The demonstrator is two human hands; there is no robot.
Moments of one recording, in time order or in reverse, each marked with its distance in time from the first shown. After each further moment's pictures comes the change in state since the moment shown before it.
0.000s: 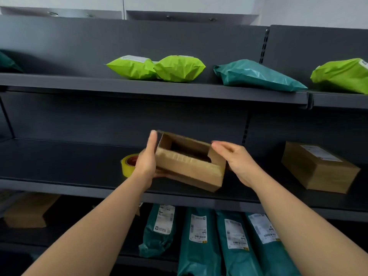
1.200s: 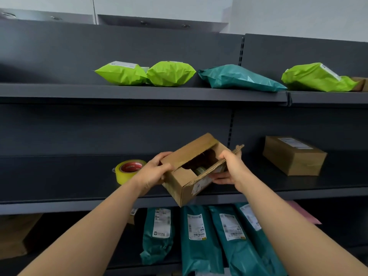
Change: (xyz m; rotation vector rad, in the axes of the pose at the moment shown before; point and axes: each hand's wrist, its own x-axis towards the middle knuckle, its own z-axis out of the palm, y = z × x) left_hand 0.021 -0.010 -0.028 0.483 -0.487 0.103; right_hand -0.028 -0.001 0.030 0.331 0.312 0.397
